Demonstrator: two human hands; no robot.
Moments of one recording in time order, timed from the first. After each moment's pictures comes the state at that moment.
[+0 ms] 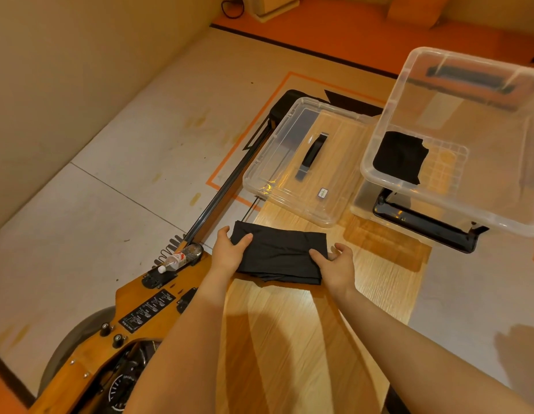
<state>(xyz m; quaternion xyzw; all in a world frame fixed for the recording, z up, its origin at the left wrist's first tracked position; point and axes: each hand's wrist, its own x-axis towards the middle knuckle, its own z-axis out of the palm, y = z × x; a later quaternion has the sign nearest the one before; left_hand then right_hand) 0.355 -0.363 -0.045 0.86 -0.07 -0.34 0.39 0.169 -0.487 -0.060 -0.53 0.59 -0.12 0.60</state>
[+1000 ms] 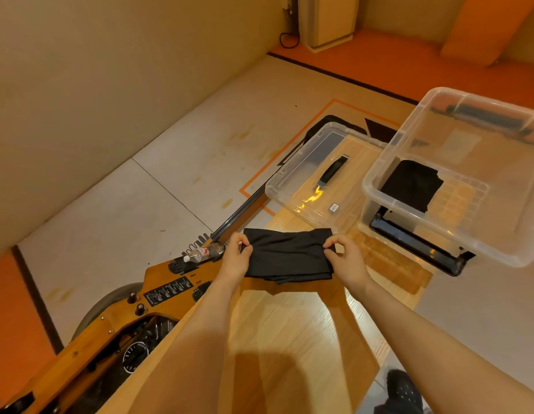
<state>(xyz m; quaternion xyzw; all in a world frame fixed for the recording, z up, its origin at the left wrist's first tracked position) 0.293 -0.341 0.005 0.85 -0.06 -0.27 0.46 0.143 -0.528 -0.006 -0.68 0.37 -0.08 0.63</state>
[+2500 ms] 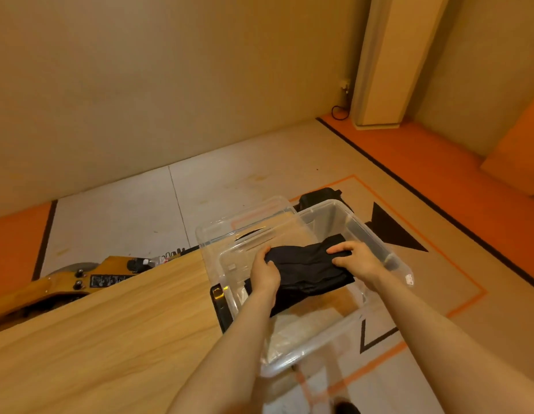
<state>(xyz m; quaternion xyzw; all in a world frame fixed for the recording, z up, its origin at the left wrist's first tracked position) 0.143 -0.750 0.076 0.77 0.15 -0.11 0.61 0.118 -0.959 0.093 -0.81 0.19 0.10 0.54</state>
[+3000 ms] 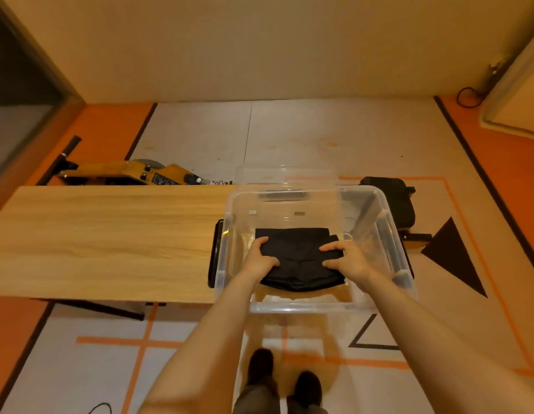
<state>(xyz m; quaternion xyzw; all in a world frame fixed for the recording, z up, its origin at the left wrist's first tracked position) 0.084 -0.761 0.055 0.73 0.31 -0.16 0.59 0.142 -0.974 0.049 -0.83 0.02 0.27 0.49</state>
